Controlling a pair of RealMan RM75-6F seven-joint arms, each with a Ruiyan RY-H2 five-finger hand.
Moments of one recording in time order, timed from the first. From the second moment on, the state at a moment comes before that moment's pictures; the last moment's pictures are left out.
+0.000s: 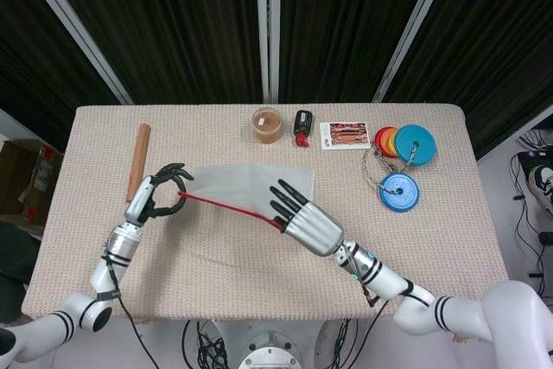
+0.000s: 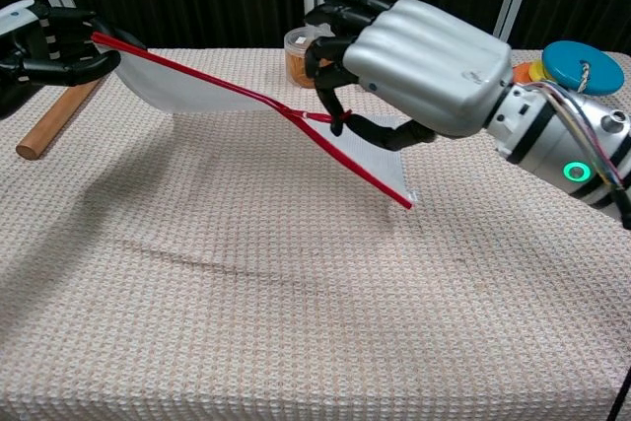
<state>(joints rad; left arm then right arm) -0.56 -1.68 -0.12 -1.01 1.49 1.26 -1.13 0.78 -1.69 -0.01 -1.23 -1.72 1.33 -0.36</state>
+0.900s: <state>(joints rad) -0.56 -1.70 -0.13 -0.96 1.46 1.19 -1.04 0.58 -1.61 -0.06 -1.21 -1.71 1.38 -0.30</state>
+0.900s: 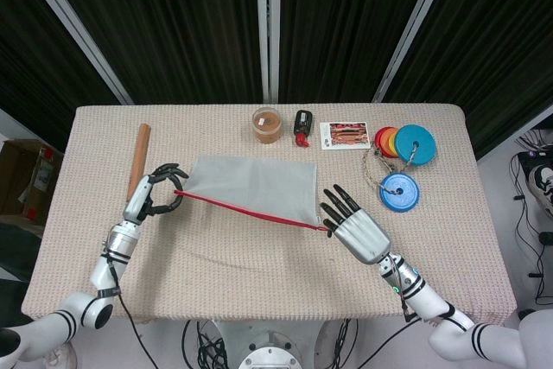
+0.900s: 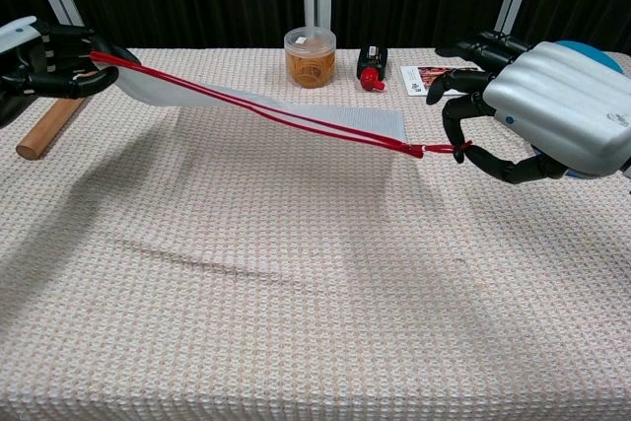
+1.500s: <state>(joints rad) -0.45 -1.45 -0.12 -1.24 1.31 1.22 -0.10 0.51 -1.37 0.03 -1.53 -1.48 1.26 -0.31</state>
